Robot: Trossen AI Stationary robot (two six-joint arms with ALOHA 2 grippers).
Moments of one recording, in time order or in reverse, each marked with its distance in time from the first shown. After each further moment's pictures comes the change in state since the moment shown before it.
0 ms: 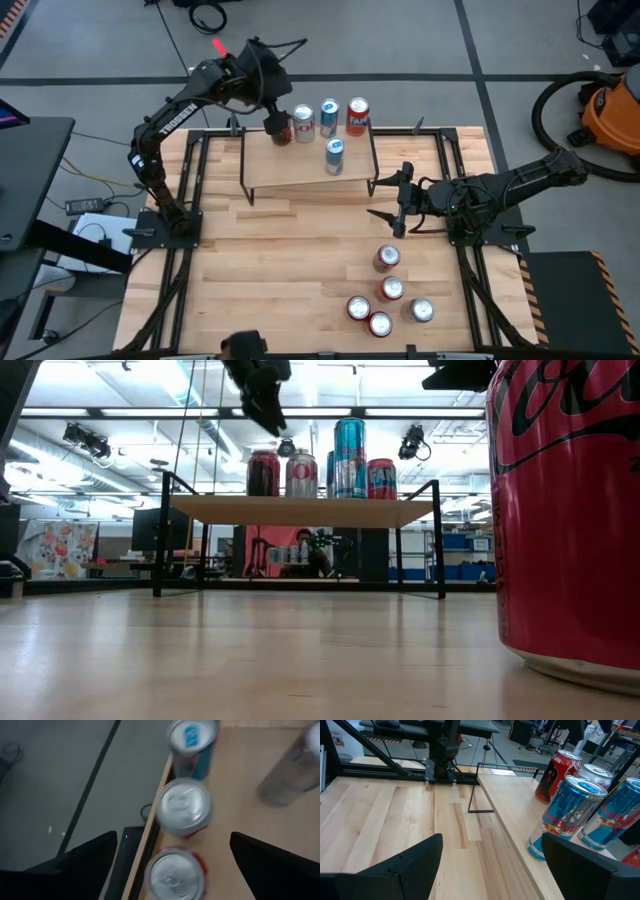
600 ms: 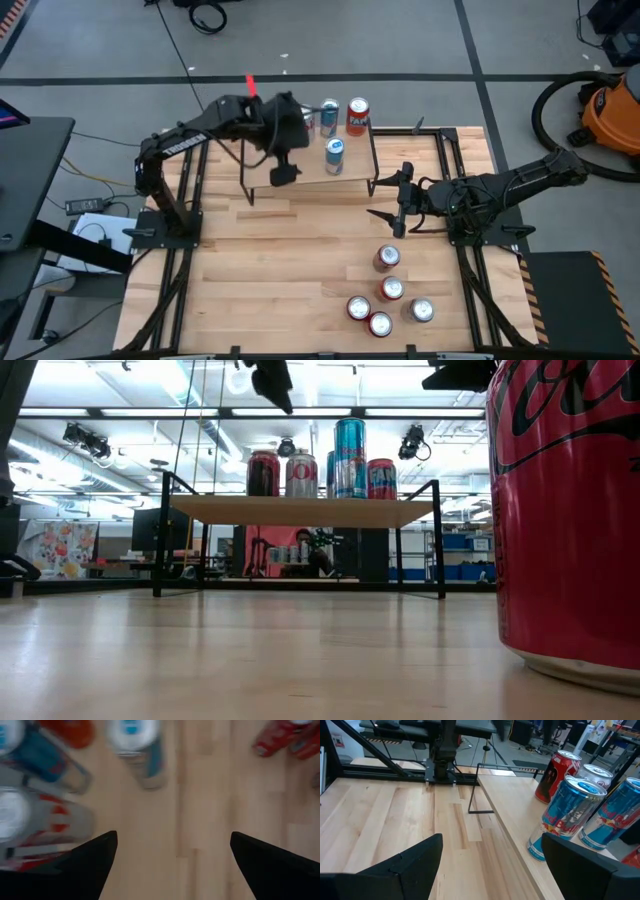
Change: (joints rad) left arm -0.353 0.001 0.012 -0.184 0.000 -0.200; right arm 0.000 0.000 0.000 0.003 0.001 0.004
